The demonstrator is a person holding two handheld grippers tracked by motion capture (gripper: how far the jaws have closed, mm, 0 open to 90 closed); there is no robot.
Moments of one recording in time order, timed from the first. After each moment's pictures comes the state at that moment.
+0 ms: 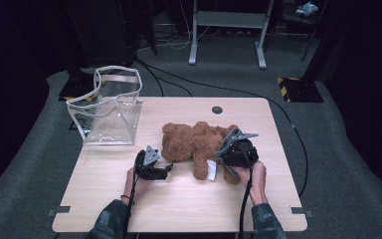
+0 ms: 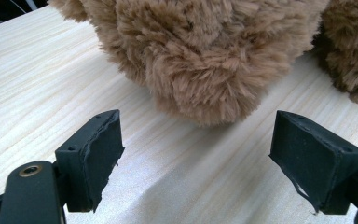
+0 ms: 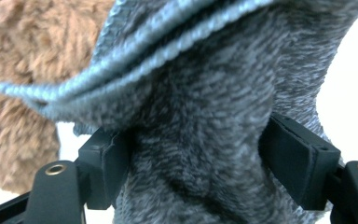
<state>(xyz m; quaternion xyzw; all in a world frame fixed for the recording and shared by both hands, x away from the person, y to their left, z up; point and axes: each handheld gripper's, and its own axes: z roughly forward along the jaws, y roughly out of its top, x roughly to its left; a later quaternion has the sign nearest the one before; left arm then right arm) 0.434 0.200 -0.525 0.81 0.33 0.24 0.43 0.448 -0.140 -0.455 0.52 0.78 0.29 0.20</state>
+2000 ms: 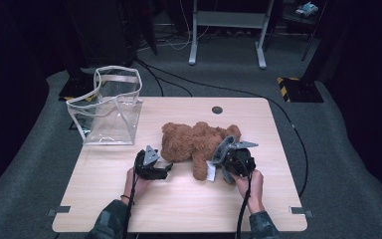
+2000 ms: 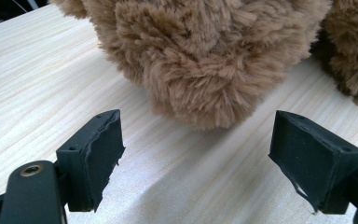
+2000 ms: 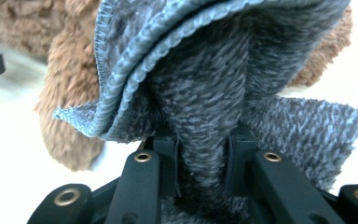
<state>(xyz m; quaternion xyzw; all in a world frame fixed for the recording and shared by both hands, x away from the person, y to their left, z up) 0.434 0.201 -0.525 0.80 0.34 0.24 0.43 0.419 -0.132 -0.459 0.50 0.78 0.33 0.19</state>
